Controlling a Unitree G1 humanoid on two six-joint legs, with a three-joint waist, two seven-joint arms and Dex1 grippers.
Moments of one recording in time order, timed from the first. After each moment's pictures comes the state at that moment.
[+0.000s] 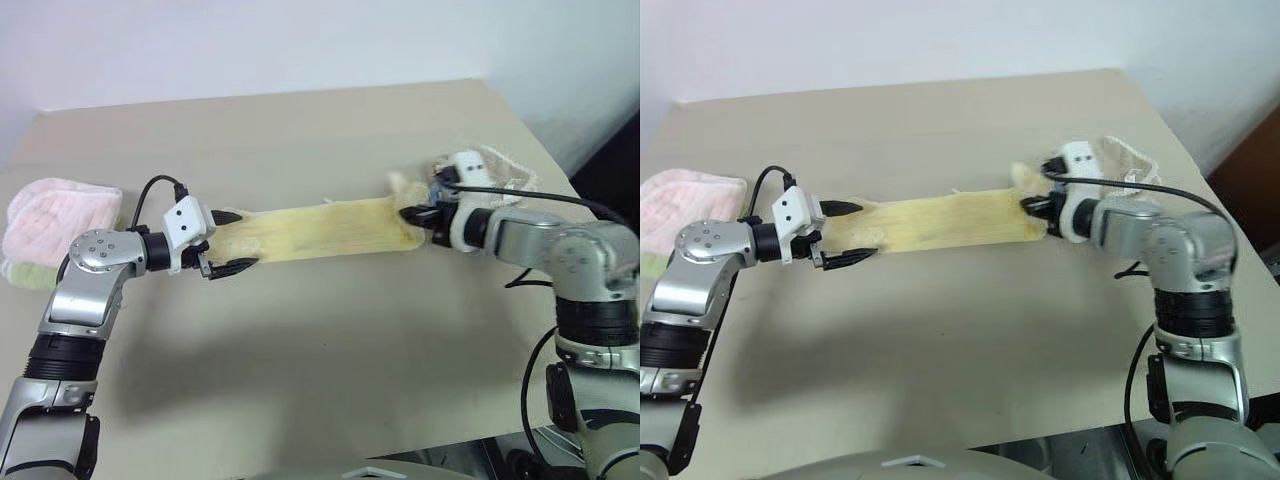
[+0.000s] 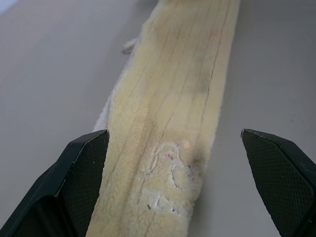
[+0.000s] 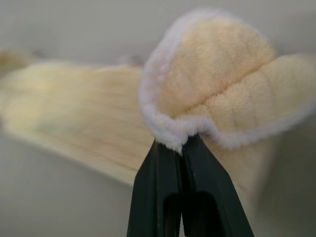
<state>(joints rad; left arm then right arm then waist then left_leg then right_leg) -0.42 0.76 0.01 0.09 -0.24 0.13 -1.10 -0.69 -0.62 0.02 -0.13 0.82 1.19 0.24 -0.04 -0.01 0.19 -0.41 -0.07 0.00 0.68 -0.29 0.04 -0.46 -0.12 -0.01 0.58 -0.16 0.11</state>
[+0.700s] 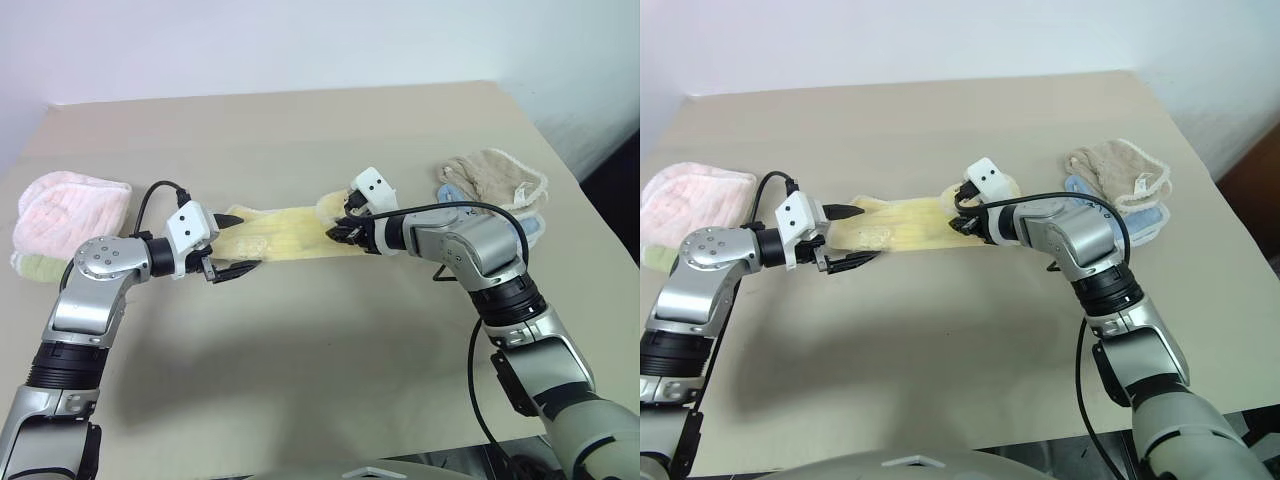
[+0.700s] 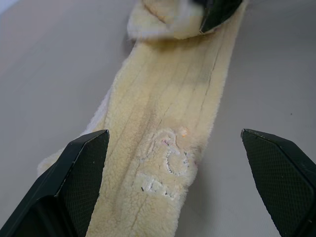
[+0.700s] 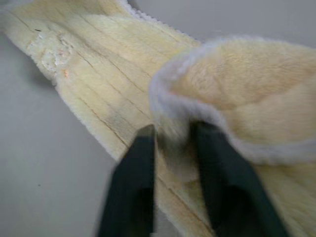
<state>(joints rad) -0.37 0.74 0.01 0.04 -0.24 0.15 -1.06 -0.81 -0.42 0.26 0.04 0.49 1.02 0.52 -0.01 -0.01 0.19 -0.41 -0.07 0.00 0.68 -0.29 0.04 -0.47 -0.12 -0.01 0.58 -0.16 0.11</state>
